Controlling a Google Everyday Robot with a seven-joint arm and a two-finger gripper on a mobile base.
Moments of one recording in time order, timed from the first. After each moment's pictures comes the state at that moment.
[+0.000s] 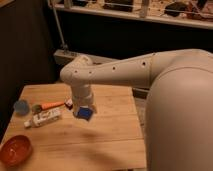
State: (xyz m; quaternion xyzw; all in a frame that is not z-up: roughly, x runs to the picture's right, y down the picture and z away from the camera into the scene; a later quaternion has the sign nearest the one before) arm -0.104 0.102 0.704 -0.26 0.23 0.64 0.68
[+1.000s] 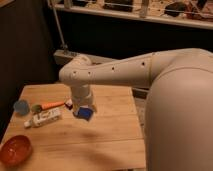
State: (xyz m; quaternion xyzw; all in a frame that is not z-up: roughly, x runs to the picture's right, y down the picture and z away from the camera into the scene) arm -0.110 0.098 0.700 -0.24 0.23 0.63 0.70
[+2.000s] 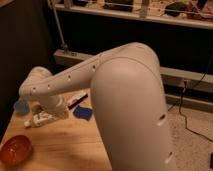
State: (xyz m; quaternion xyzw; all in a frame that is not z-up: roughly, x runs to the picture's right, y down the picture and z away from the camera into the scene) arm -0.231 0.138 0.719 -0.21 0.21 0.53 0.79
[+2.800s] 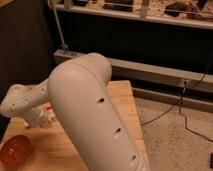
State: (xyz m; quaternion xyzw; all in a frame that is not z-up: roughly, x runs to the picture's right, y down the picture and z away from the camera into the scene) arm -0.325 0.193 0.762 -0.23 0.20 0.46 0.83
